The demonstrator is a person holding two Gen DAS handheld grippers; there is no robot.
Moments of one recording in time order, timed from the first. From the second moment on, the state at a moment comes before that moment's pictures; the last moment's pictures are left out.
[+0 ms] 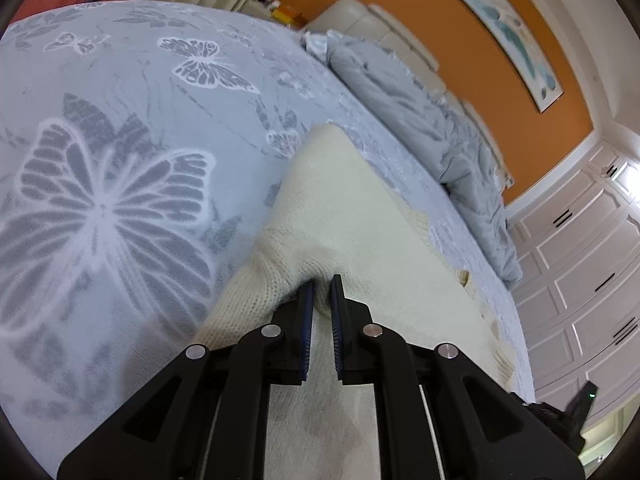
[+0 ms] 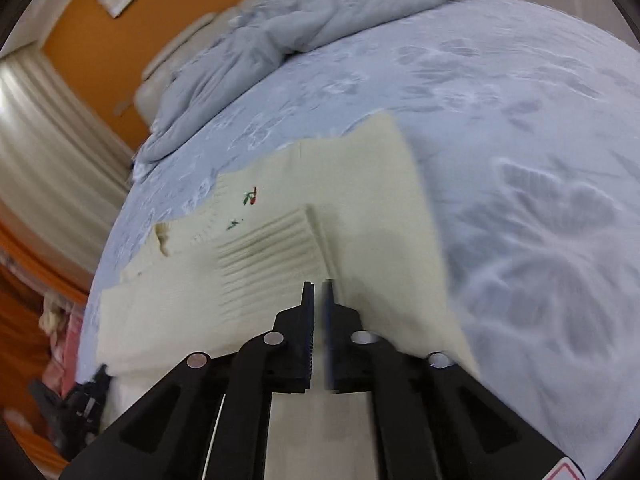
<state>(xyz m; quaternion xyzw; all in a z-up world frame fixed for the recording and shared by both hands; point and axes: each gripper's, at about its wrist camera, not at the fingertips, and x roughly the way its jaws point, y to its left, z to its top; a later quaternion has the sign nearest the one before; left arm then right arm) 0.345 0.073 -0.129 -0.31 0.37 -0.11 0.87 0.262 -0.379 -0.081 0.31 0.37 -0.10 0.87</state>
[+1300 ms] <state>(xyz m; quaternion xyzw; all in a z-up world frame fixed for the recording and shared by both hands) 0.106 0.155 -0.103 -0.33 0.51 -0.06 0.79 0.013 -0.314 -0.106 0.37 0.45 -0.03 0.81</state>
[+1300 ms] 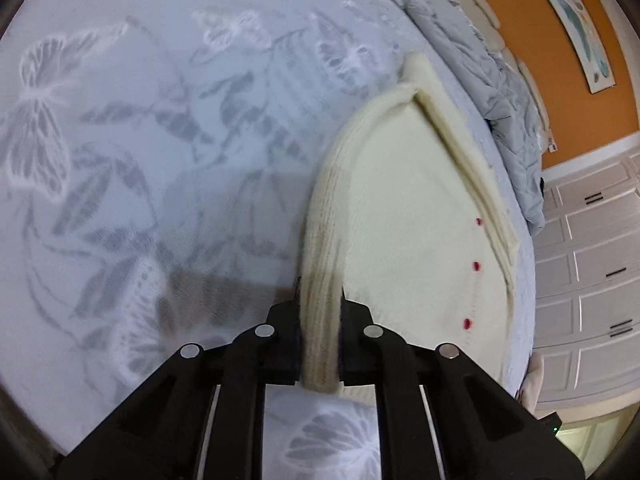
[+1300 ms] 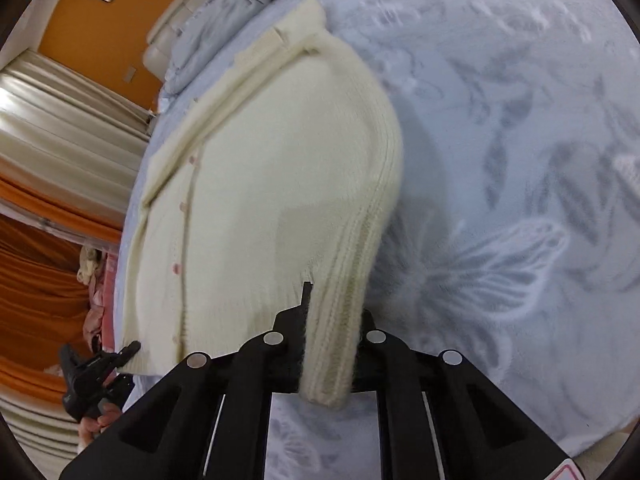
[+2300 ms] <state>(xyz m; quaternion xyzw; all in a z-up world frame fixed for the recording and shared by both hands) -0.021 0.155 -0.079 -0.22 0.58 -0.06 0.78 -0.123 -0.283 -0.064 0.31 0.54 0.00 0.78</state>
